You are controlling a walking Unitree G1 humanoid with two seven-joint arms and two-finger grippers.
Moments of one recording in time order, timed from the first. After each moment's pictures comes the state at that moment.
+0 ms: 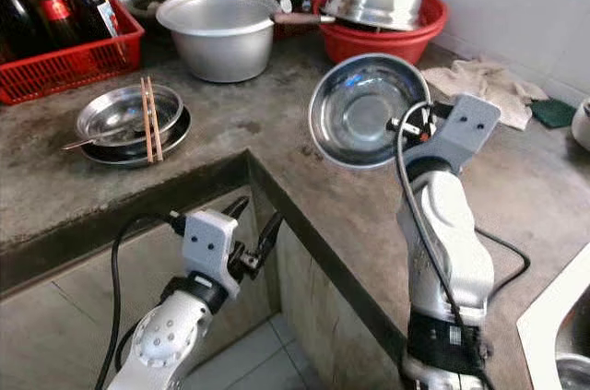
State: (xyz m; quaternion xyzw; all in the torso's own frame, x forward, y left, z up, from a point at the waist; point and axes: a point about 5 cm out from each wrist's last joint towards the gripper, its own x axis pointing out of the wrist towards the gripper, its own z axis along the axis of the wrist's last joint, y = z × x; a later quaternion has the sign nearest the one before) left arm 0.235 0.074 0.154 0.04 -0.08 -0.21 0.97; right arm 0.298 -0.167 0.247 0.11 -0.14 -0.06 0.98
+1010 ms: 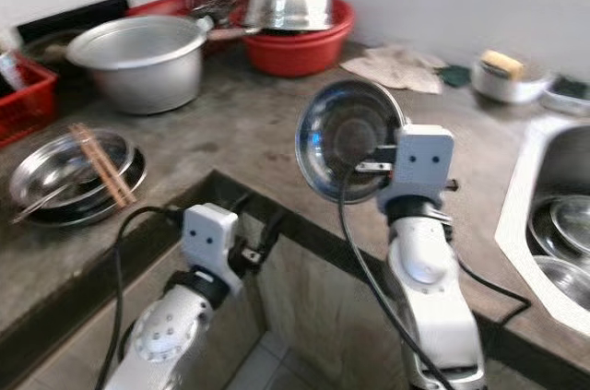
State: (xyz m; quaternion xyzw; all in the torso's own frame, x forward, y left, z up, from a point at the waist) left arm 0.234 0.062 0.163 0.01 -0.09 -0.25 0.96; right arm 0.267 -0.158 0.233 -0.03 -0.17 -0.08 0.98
